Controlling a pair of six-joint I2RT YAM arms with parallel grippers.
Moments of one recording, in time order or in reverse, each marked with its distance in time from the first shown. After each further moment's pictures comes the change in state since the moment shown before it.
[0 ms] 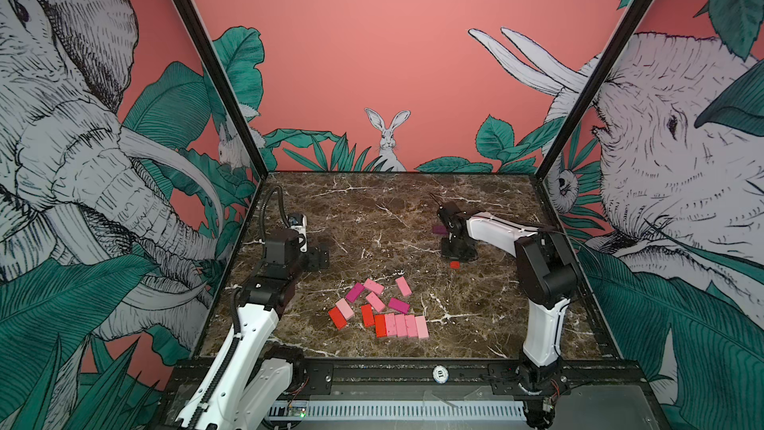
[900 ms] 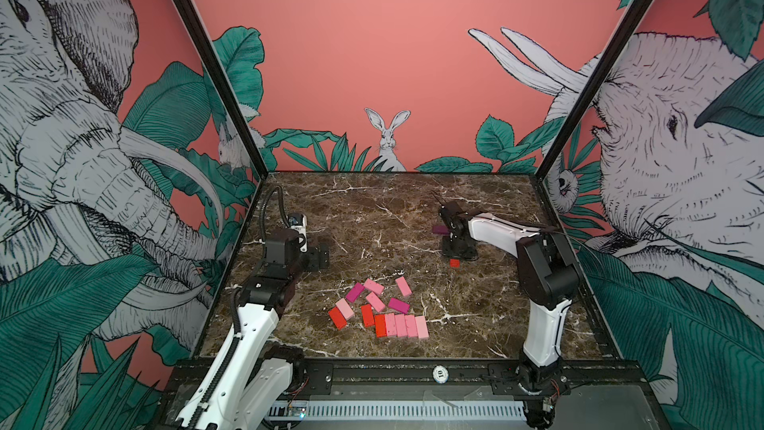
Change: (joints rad) left arm 0.000 0.002 0.000 0.000 0.000 0.000; right arm -0.009 -0.013 -0.023 0.056 0.023 0.004
